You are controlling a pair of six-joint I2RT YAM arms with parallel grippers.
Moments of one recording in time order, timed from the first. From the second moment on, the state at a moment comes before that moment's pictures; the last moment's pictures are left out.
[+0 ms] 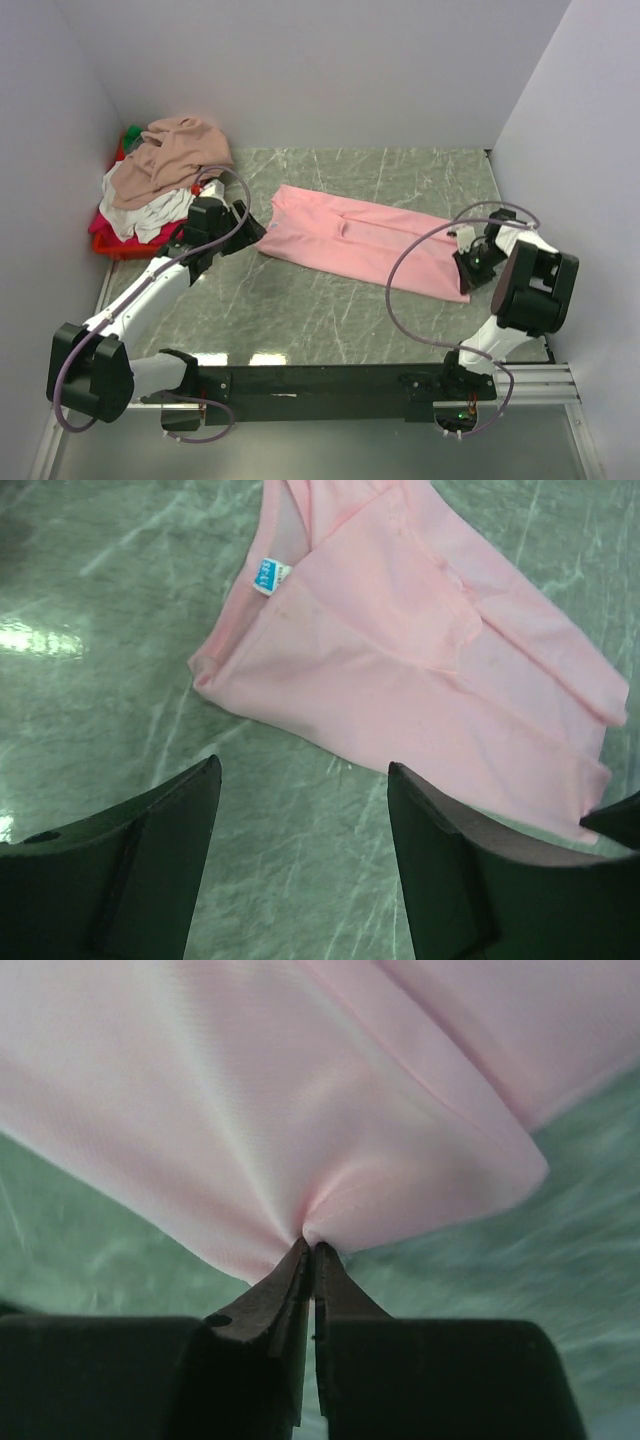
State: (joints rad) left arm -0.32 1.19 0.81 -0.23 0.03 -0.70; right arm -0.37 1.72 1.03 -0.83 -0.26 -0.71
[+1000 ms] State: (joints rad) left arm -0.30 0.95 0.55 -0.13 0.14 -0.81; right arm 0.24 2.47 2.28 -0.83 -0.40 -0.27
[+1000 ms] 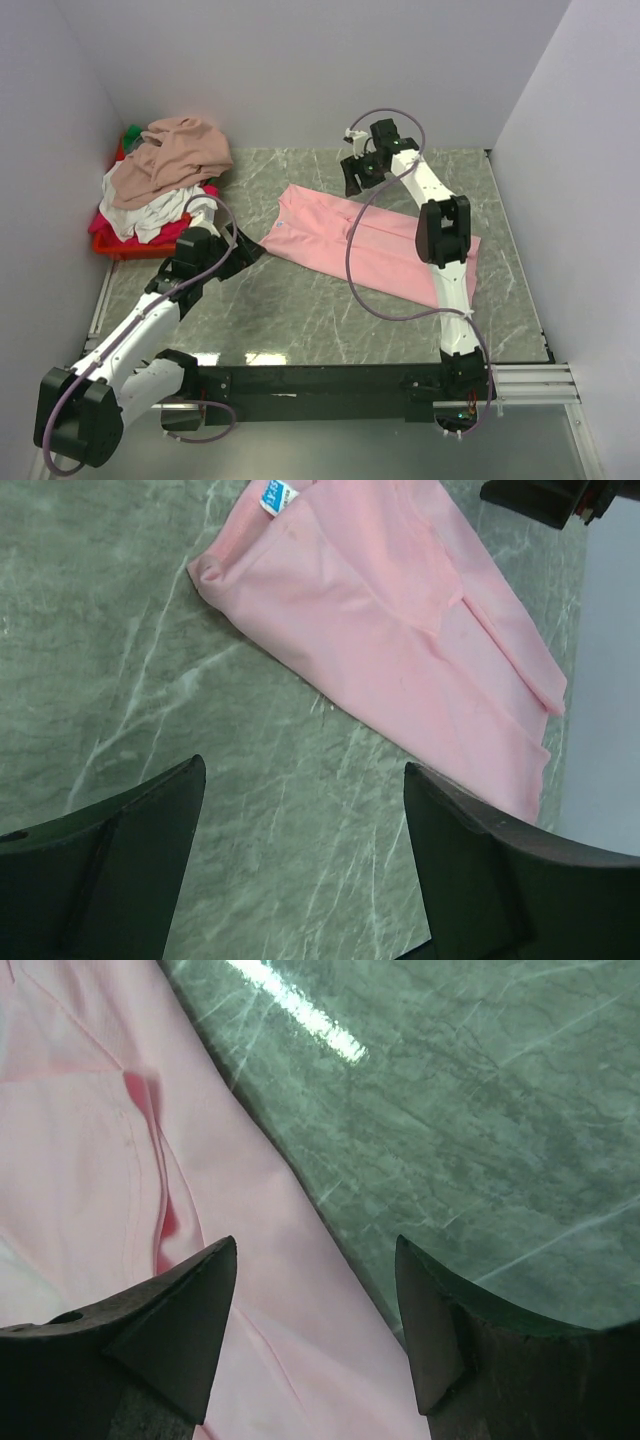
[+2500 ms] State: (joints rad) left arm -0.39 1.62 0.85 0.07 0.23 -0.86; right arm 0.02 2.44 2.14 -0.83 -0.21 -0.13
